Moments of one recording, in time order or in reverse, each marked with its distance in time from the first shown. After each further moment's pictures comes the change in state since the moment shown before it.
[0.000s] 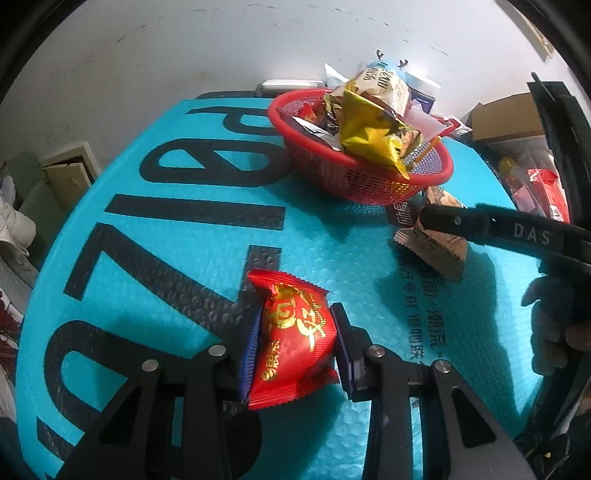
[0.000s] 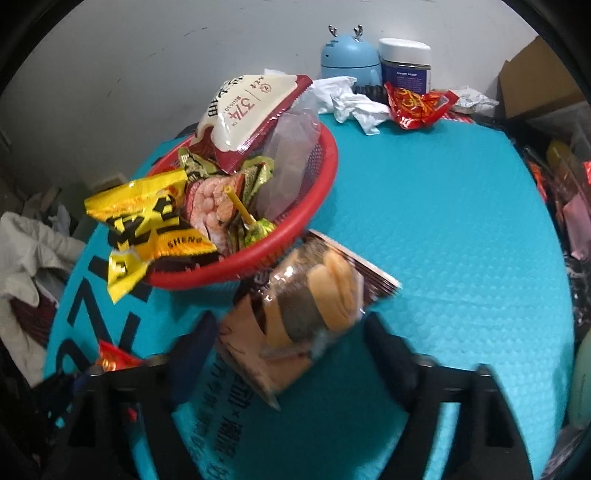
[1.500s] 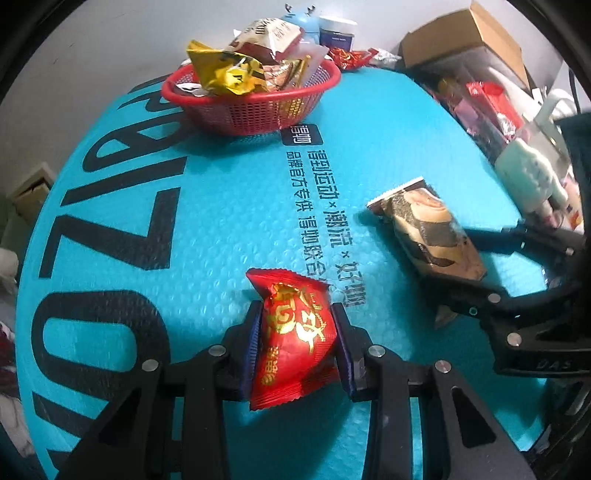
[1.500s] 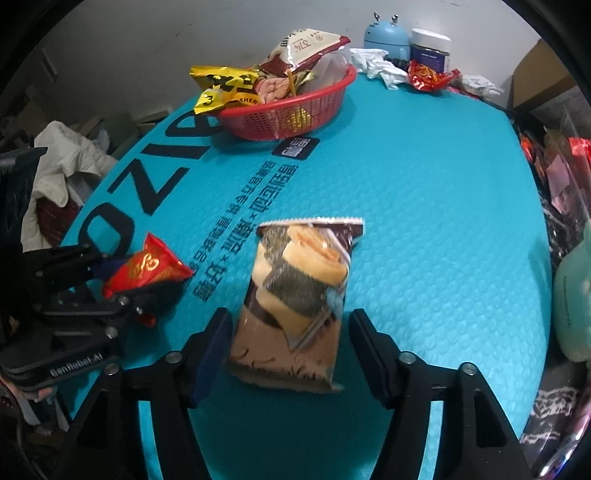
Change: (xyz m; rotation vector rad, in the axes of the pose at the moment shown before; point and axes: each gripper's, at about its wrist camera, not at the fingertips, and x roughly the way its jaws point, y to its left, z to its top) left arm -0.016 -0.067 -0.041 0.220 0.153 -0.072; right arm -0.063 -0.012 -0.100 -0.218 0.106 0.059
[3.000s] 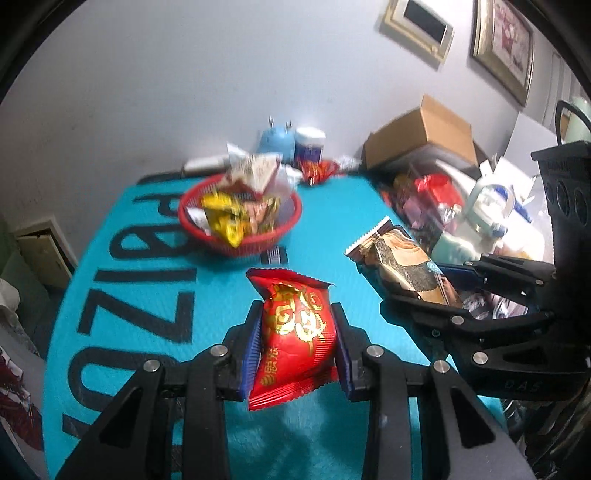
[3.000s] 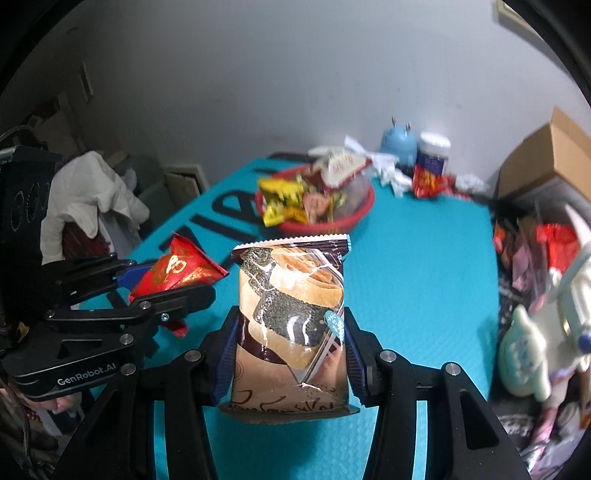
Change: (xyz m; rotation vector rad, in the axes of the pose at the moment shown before) left arm -0.116 -0.003 0.012 -0.015 -0.358 -0.092; right arm -0.103 0.046 0.016 -0.090 -0.277 -0.003
